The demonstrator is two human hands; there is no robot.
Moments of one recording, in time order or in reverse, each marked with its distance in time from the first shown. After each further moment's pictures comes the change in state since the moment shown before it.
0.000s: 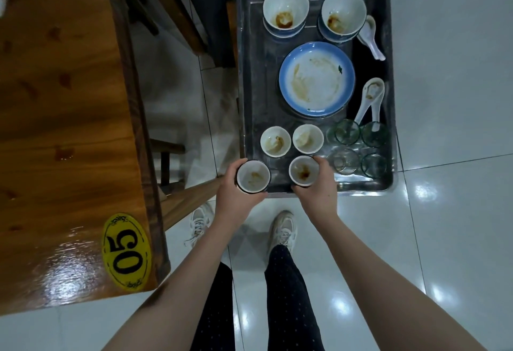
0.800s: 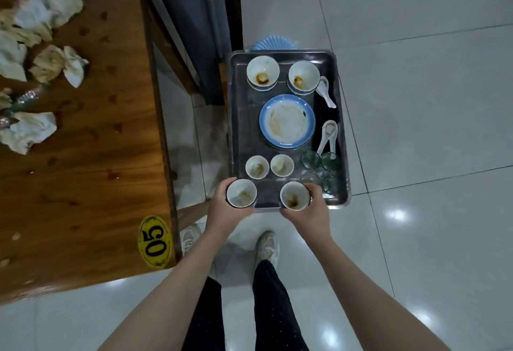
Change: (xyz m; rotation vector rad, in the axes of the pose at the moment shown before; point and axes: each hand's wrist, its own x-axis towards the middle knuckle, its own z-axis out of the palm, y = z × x) left_hand -0.037 0.072 -0.028 -0.063 -0.033 -0.016; right_hand -0.055 -0.045 -0.073 0.083 0.034 0.025
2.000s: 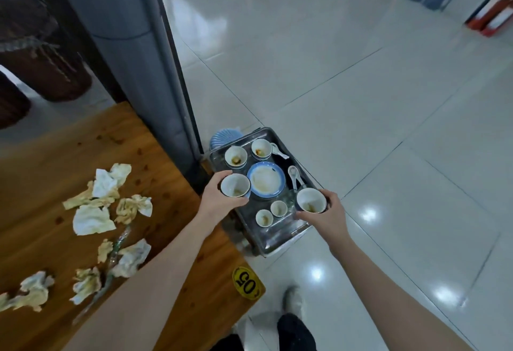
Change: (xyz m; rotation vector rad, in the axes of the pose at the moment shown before) left_hand 0.035 0.200 -0.173 0.137 -0.425 0.414; right_hand -0.151 -0.192 -0.037 0.484 0.451 0.071
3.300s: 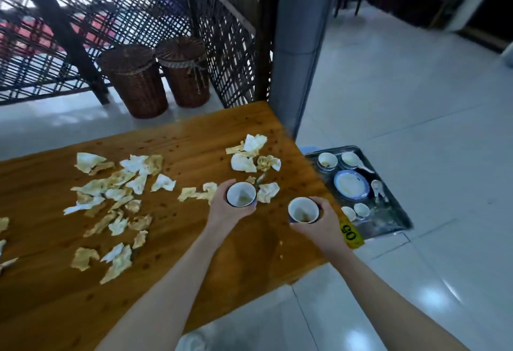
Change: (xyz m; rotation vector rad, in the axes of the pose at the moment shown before) left_hand -0.254 -0.097 -0.236 -0.055 0.386 0.098; right_hand -0.268 0.001 0.178 -0.165 -0.315 -0.402
